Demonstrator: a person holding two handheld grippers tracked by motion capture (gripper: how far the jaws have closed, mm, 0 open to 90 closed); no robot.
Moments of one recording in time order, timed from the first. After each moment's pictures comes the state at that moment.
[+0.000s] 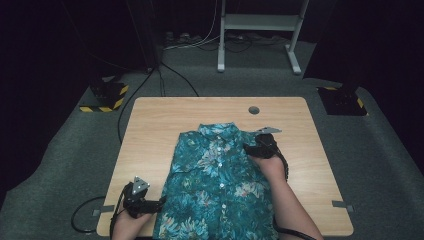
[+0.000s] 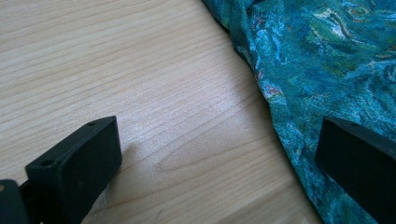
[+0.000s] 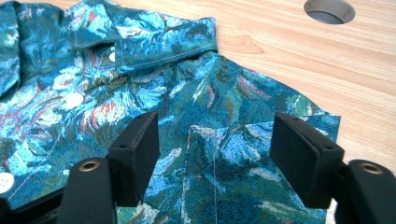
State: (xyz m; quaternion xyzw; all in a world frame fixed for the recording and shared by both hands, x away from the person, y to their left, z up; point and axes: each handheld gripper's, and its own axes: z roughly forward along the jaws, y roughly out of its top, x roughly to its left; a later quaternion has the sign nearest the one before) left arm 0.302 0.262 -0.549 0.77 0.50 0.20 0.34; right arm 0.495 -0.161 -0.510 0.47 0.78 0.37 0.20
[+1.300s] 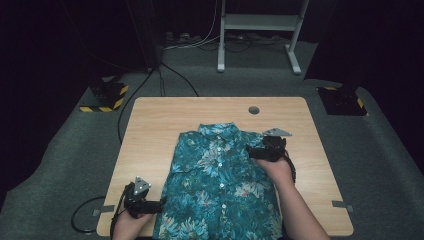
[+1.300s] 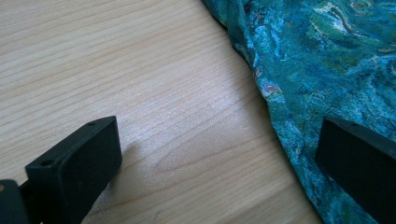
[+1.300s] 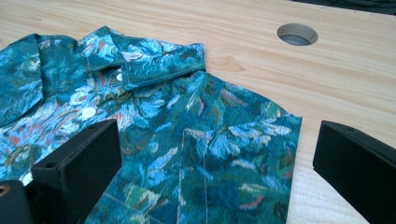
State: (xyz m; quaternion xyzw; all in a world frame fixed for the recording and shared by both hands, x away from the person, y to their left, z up) left arm 0.302 0.259 -0.549 0.78 0.49 0.21 0.33; right arm 0.471 -0.178 -0.494 0.47 0.75 0.40 0.22
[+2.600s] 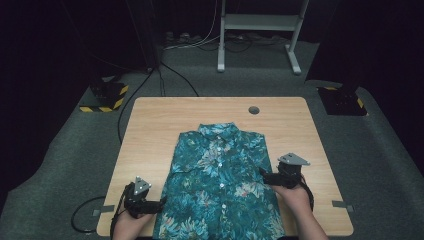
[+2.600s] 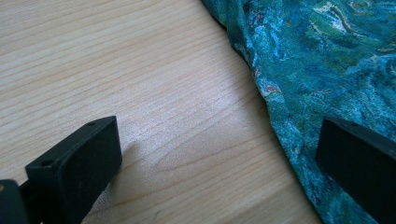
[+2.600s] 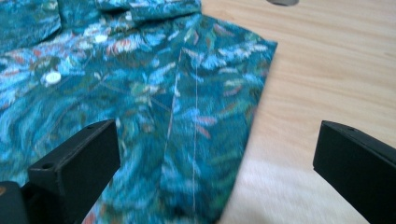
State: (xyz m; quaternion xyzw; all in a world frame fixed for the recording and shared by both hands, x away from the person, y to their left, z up) left arm 0.302 0.259 -0.549 0.78 0.49 0.21 0.33; right arm 0.395 -0.224 -0.519 0.45 0.76 0.40 0.24
